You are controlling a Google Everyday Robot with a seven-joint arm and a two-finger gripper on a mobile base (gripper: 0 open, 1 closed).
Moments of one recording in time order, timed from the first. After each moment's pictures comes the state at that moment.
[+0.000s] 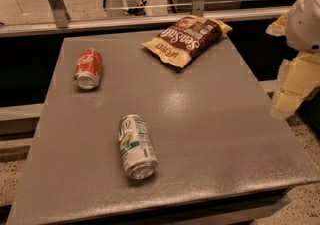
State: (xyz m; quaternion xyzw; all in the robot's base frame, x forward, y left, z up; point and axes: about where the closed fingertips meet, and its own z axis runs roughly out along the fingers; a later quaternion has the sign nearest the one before) arm 0.438 -0.217 0.976 -0.60 0.78 -0.03 0.16
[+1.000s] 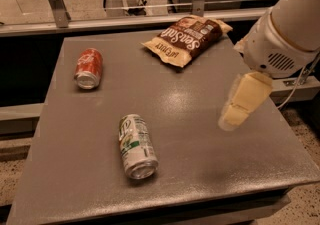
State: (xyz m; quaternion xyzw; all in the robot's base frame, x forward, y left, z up) arm 0.436 -0.150 0.946 -0.56 0.80 0.03 0.20
